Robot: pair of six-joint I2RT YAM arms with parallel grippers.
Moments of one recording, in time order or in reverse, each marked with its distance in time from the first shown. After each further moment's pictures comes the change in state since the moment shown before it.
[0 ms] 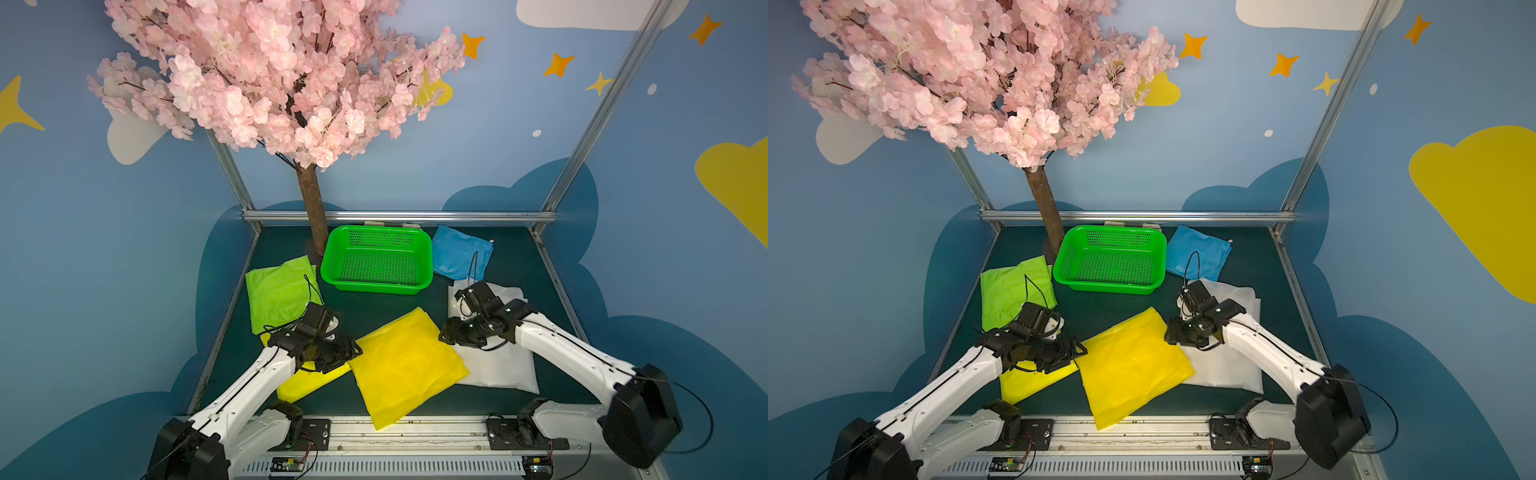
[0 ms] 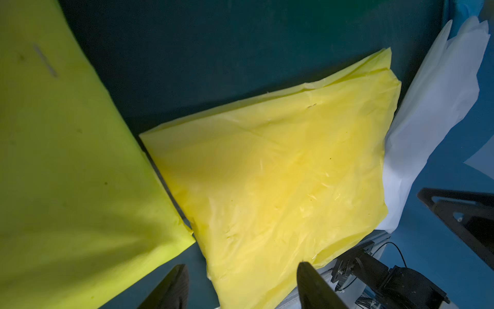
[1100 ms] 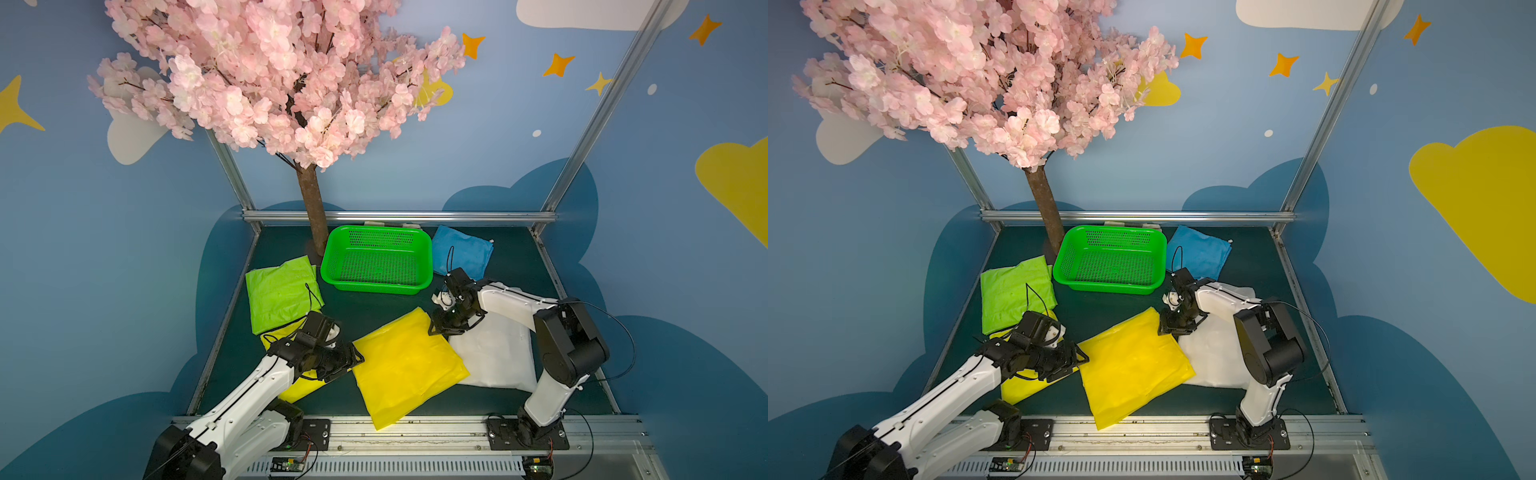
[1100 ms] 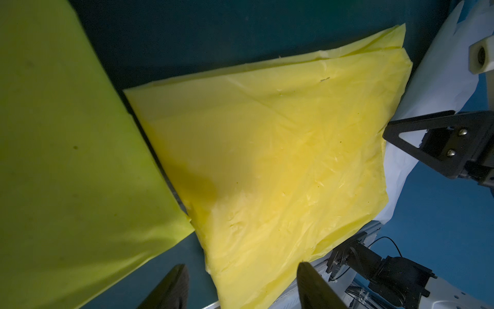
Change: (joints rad) left arm -0.027 -0.031 -0.073 0.051 0.039 -0.048; right arm -0.078 0.389 0.148 0.048 -0.133 -0.232
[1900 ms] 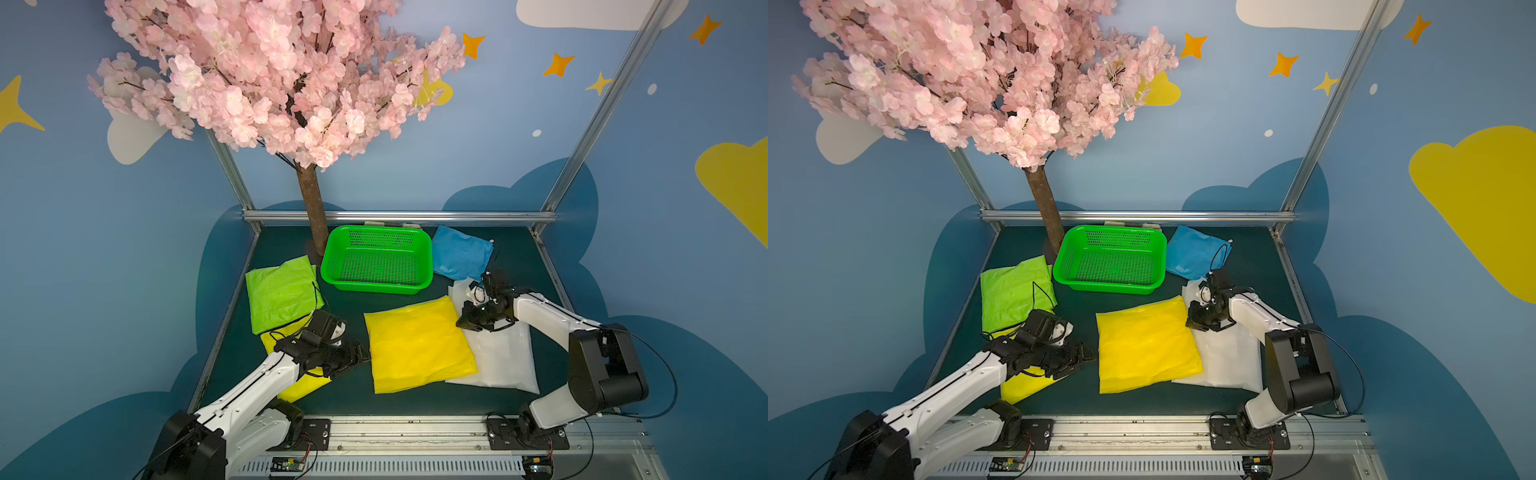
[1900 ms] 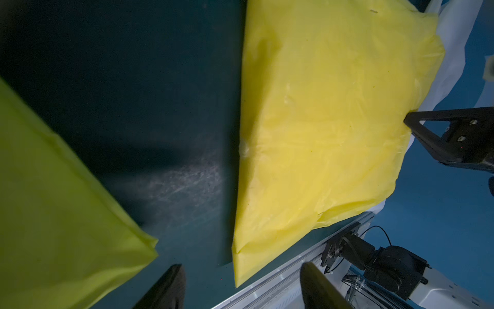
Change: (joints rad) left arm -0.045 0.084 -0.010 0.136 0.042 -0.003; right arm -0.229 -0.226 -0.196 0.112 -0.027 0.106
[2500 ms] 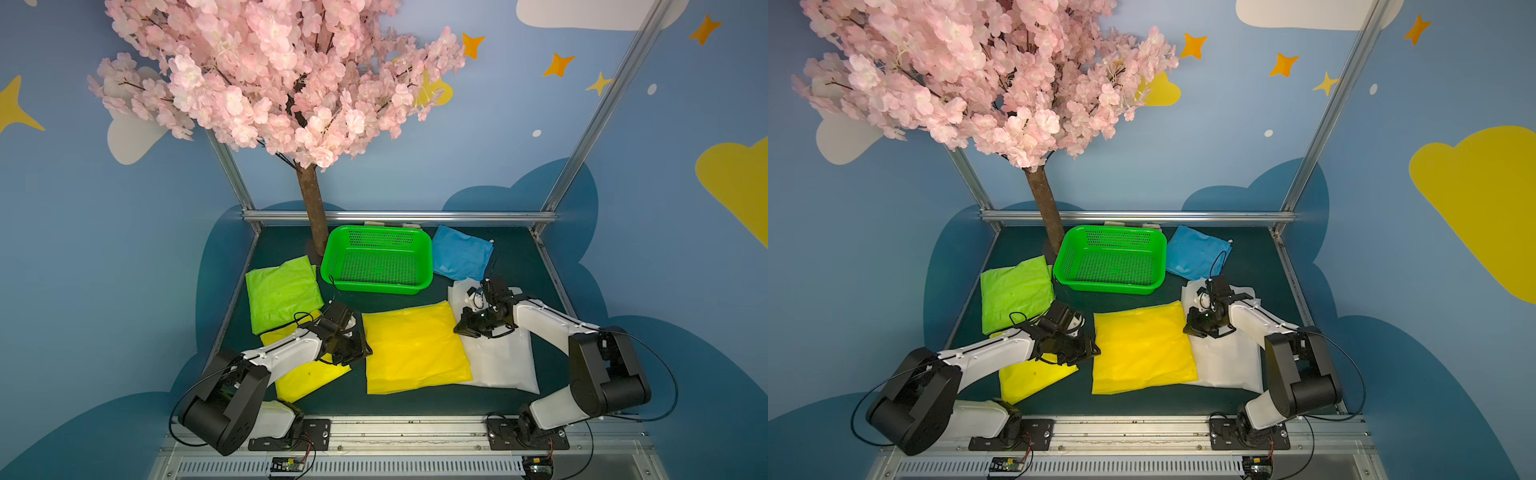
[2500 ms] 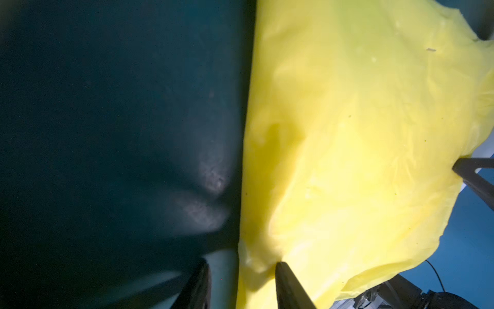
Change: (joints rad) left arm -0.008 0.338 0.079 0.176 -0.094 0.070; right arm 0.005 -0.024 -0.063 0.048 -0.046 0.003
